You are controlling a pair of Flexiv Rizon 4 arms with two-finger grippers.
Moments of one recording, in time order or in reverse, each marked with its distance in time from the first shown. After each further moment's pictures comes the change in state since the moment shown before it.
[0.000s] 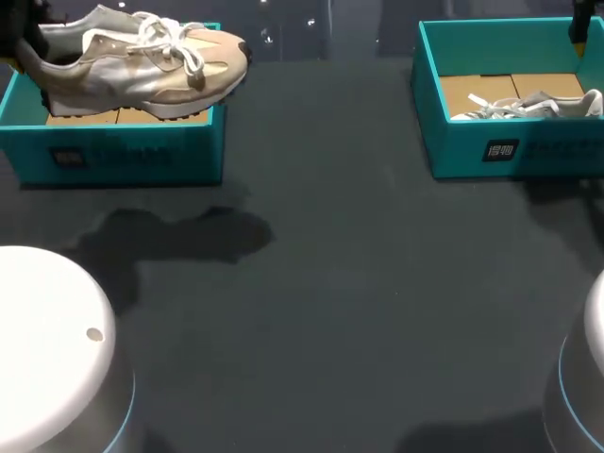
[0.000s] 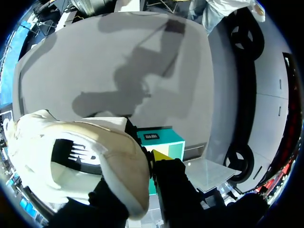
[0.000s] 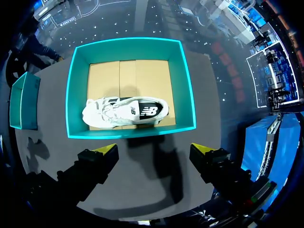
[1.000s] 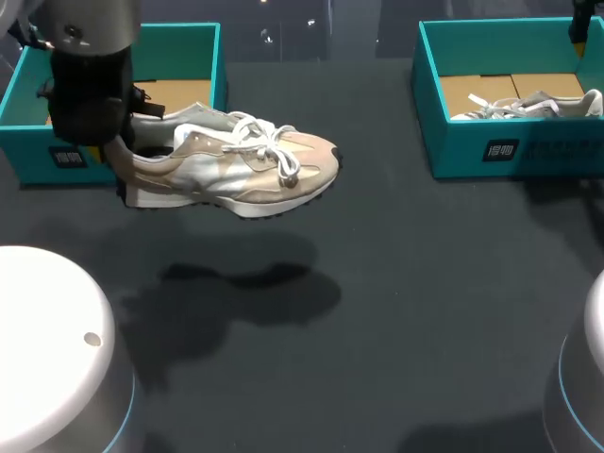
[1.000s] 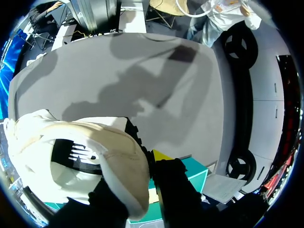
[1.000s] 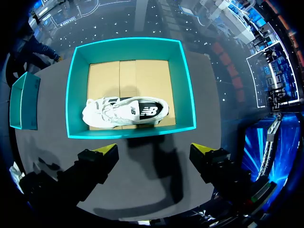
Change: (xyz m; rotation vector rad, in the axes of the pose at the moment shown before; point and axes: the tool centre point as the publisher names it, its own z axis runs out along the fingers) left arm -0.119 -0.117 0.014 0.129 0.048 0.051; right arm 0.000 0.000 0.000 0.000 0.000 0.000
